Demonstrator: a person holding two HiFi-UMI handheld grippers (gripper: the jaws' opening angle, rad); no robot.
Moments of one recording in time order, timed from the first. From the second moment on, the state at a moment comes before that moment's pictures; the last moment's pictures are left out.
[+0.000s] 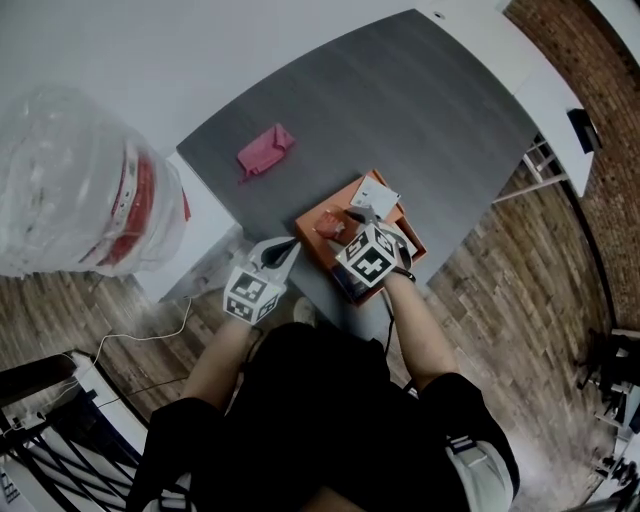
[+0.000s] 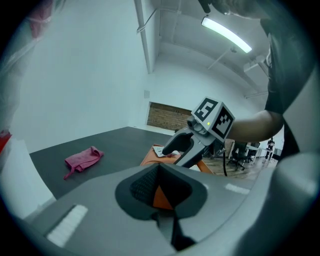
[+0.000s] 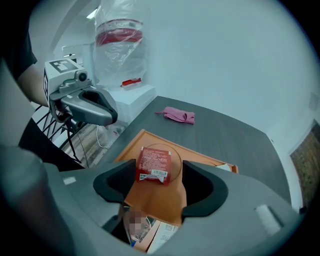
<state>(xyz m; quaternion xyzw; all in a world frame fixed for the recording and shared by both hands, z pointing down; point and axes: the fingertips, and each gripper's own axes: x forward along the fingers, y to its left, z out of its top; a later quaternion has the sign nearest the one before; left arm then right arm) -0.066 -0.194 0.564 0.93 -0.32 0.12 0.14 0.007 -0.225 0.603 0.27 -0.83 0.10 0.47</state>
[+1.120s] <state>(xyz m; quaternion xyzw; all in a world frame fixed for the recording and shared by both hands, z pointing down) 0.002 -0.182 0.576 0.95 -0.24 0.13 0.15 0.084 -0.159 0.627 0.31 -0.81 0.25 0.43</state>
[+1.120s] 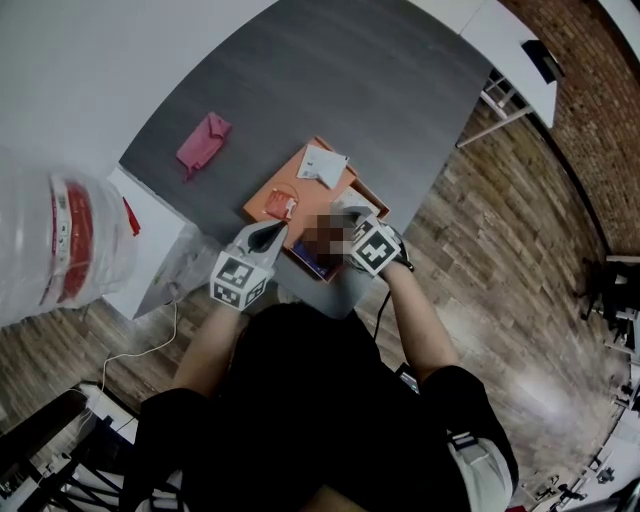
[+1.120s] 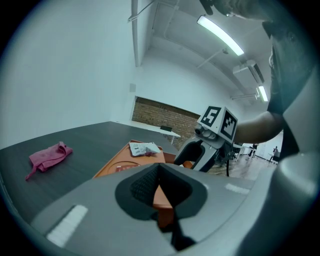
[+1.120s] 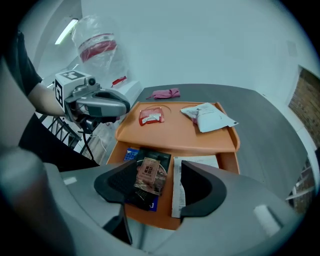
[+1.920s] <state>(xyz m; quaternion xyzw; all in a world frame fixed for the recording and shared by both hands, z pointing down) -0.010 -0.177 0.582 0.94 -0.26 0.13 0.17 0.069 -0.138 0.692 0.25 -0.73 0.32 0.55</state>
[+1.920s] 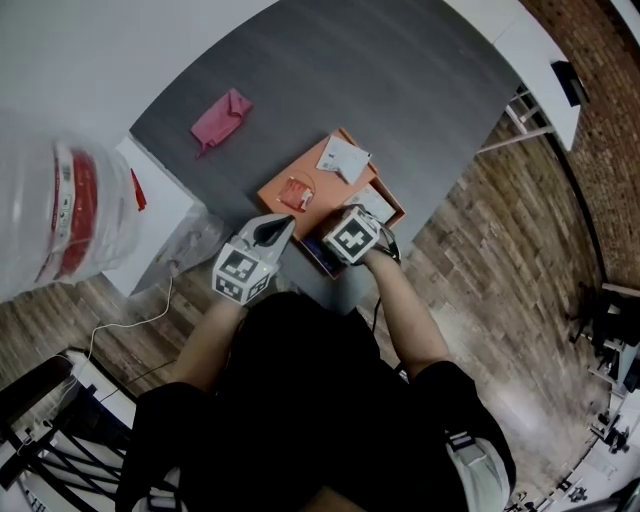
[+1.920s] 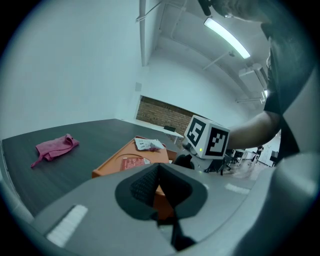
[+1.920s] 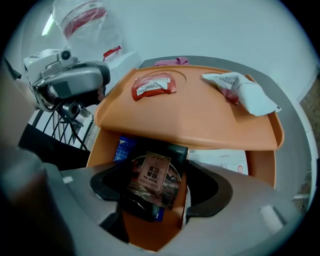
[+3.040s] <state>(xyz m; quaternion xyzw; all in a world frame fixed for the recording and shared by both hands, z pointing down) -0.010 -0.188 0.588 0.94 -0.26 0.13 0.18 0.074 -0.139 0.635 0.25 -0.79 0.26 0.50</state>
